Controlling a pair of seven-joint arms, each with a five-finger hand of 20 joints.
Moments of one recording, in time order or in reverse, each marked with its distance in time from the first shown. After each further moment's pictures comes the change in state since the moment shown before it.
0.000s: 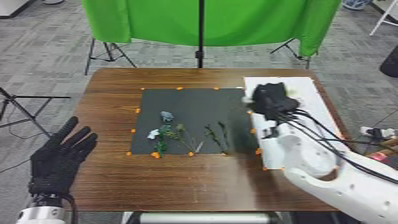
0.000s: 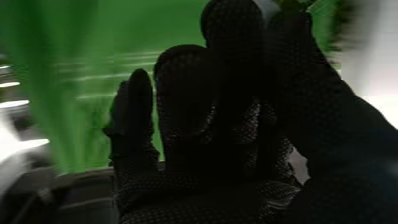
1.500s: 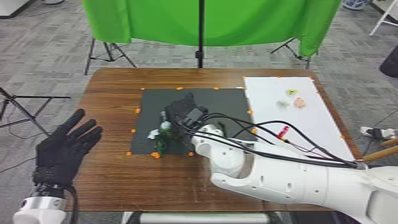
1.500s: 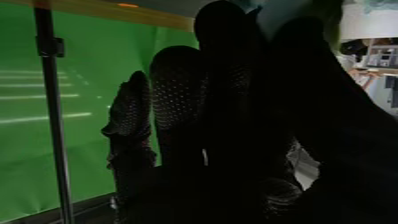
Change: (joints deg) left arm -2.7 4.3 0.7 0.7 -1.0 -0.2 -0.9; right arm 14.5 -27.0 -19.1 12.2 -2.5 -13.4 -1.3
